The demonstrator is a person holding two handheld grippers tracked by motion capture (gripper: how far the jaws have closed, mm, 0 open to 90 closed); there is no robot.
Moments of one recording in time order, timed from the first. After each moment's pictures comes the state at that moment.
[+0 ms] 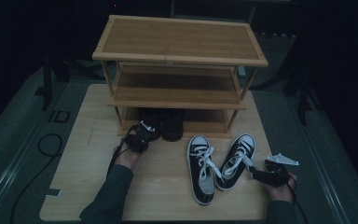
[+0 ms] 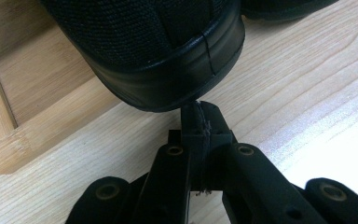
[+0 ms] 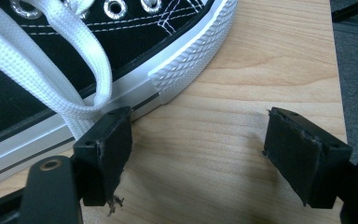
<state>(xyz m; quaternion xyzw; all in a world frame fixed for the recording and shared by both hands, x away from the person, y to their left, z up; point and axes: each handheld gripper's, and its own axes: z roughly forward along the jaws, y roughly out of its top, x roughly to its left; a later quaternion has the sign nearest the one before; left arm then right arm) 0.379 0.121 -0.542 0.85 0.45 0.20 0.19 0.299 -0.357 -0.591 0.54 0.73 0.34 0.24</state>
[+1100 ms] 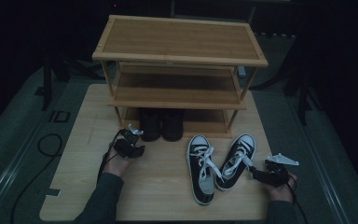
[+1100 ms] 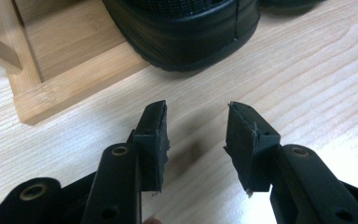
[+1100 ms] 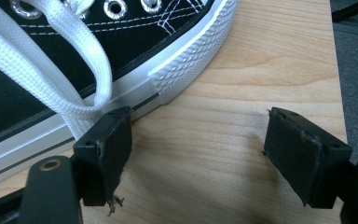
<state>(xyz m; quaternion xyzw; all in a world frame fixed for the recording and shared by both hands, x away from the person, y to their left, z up) 0.352 0.153 -0.539 0.82 0.48 0.19 0.24 0.299 -0.357 -0.591 0.54 0.73 0.34 0.24</state>
